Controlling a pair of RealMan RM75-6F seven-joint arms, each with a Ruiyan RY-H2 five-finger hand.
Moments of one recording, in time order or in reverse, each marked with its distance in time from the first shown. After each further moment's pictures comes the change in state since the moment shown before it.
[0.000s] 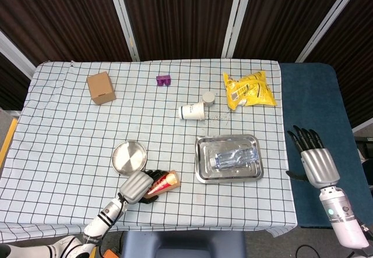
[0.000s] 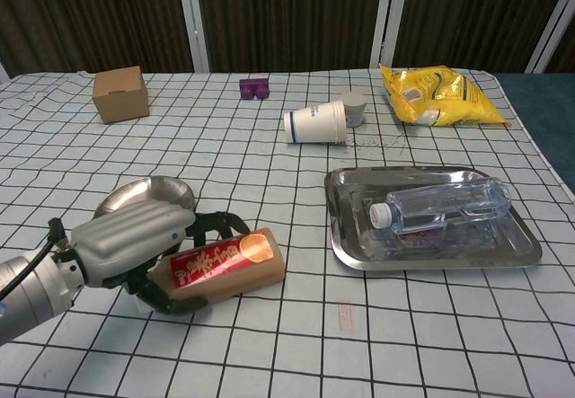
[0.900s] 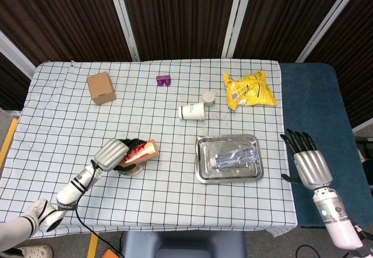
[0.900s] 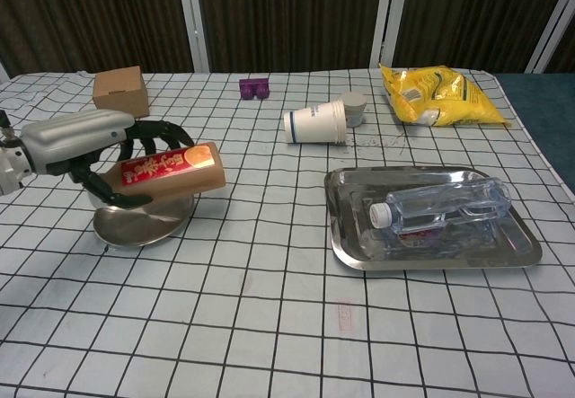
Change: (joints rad) left arm -0.141 0.148 -0.004 0.365 0.144 0.053 -0.518; right arm -0.001 -0.001 0.012 -0.072 0.015 -0.055 -0.102
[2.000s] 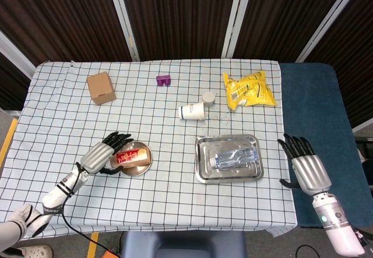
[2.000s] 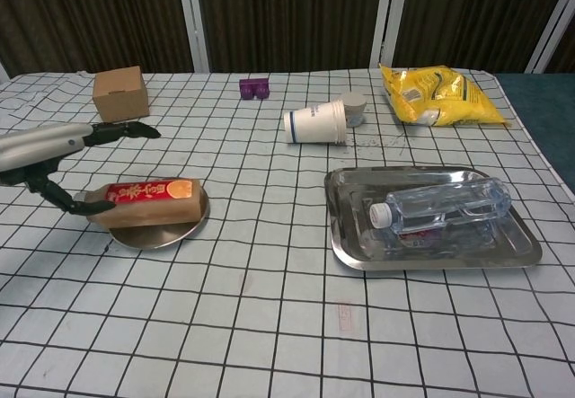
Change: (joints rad) left arm 0.040 0.050 0.092 0.018 -0.034 0.067 -0.156; right arm -0.030 0.040 -0.013 -0.080 -0.016 0.007 -0.034
